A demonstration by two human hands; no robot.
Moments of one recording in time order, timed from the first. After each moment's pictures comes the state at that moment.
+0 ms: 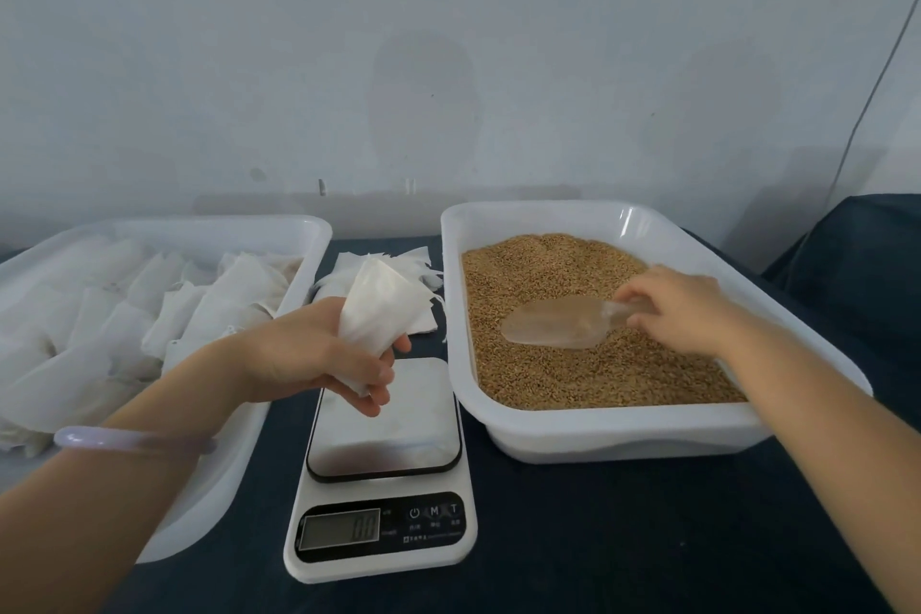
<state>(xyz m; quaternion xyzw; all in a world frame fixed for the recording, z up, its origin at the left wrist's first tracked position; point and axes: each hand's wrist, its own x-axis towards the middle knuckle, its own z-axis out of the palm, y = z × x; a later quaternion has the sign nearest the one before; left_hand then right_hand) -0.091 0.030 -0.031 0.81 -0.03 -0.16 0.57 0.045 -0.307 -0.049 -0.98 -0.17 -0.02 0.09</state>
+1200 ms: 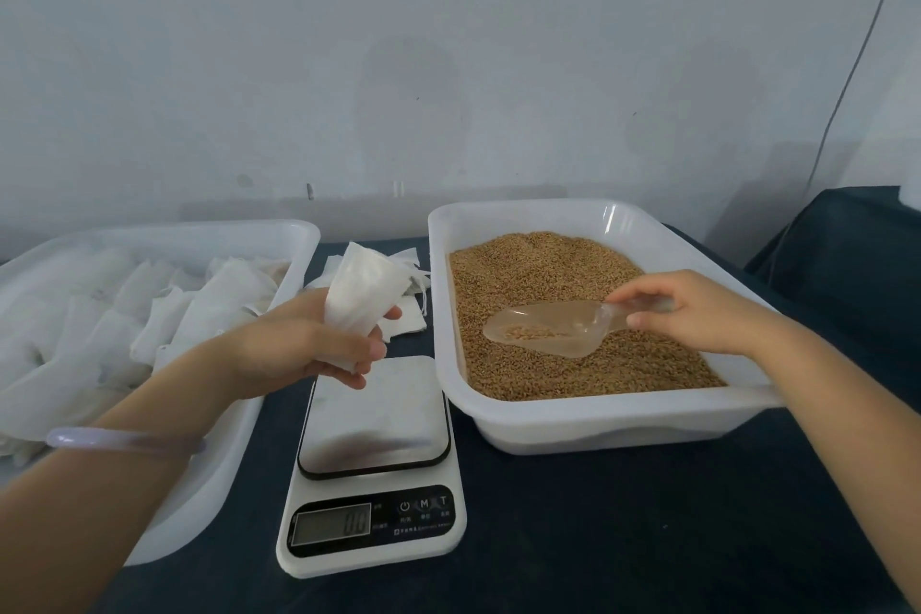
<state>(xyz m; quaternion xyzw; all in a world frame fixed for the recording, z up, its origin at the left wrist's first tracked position) -0.091 0.027 -0.028 0.79 -0.04 -0.12 0.60 0.019 -0.328 -0.036 -0.93 -0.22 0.05 0.28</state>
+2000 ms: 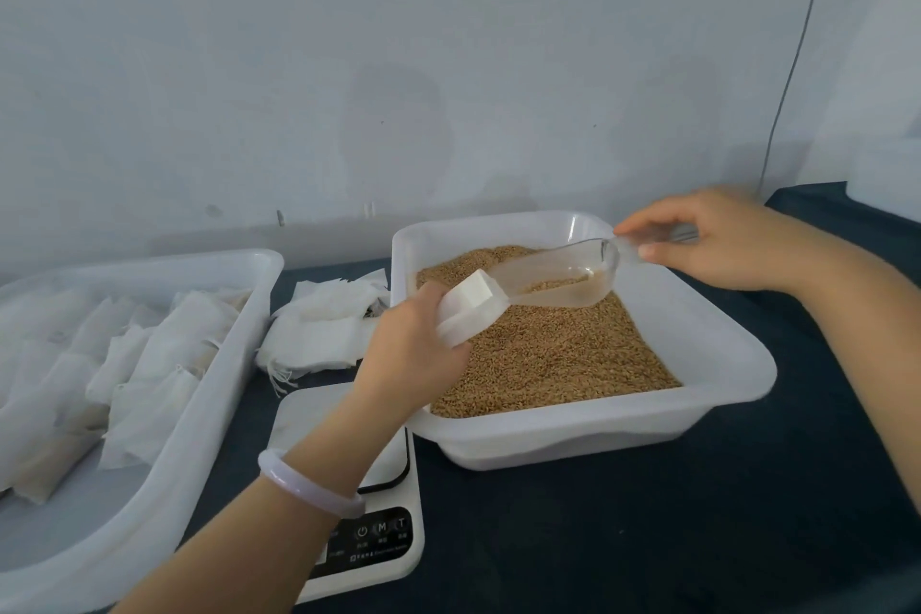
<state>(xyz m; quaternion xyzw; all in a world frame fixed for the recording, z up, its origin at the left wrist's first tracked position) -0.051 -0.090 -0.052 0.93 -0.04 0.20 0.31 -0.011 -0.359 0.048 -0.95 -0.22 -0.10 0.18</state>
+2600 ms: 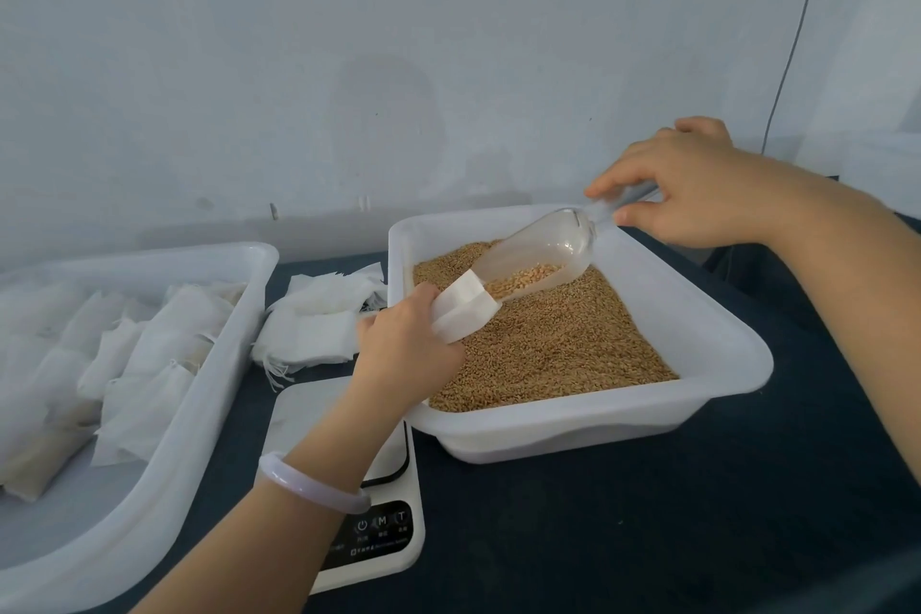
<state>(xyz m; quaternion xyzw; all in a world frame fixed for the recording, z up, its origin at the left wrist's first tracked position) -0.045 -0.088 -0.060 0.94 -0.01 0.18 0.27 -0.009 -0.330 0.078 -0.95 -0.25 -0.18 0.03</state>
